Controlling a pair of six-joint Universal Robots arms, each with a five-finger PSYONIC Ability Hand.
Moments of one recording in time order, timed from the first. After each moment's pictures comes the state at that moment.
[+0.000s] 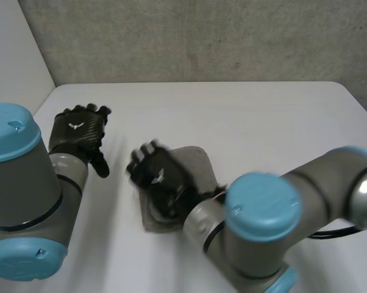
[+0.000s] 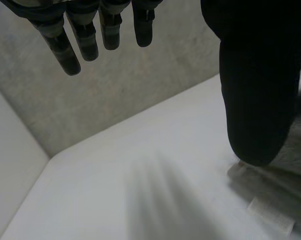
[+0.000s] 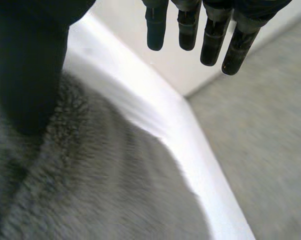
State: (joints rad) left arm 4.17 -1.80 -1.60 3.25 -1.89 3.27; right arm 2.41 -1.05 1.50 -0.35 1.40 2.52; left_hand 0.17 0.16 0.17 0.17 0.02; right_hand 0.21 0.23 0.21 0.23 0.06
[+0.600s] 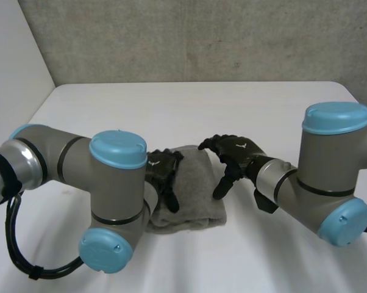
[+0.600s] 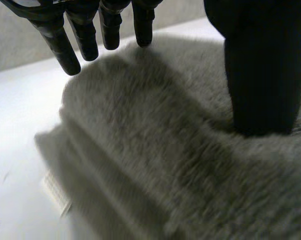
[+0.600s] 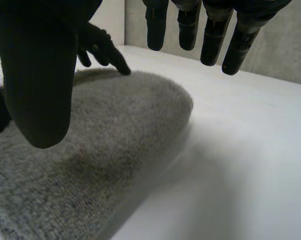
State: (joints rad) left arm 3.99 -2.25 -1.28 3.09 -1.76 3.05; right arm 2.05 -1.05 1.40 0.04 1.27 3.15; left_hand 0.17 0.16 0.17 0.17 0.02; right_hand 0.21 0.23 0.21 0.23 0.06
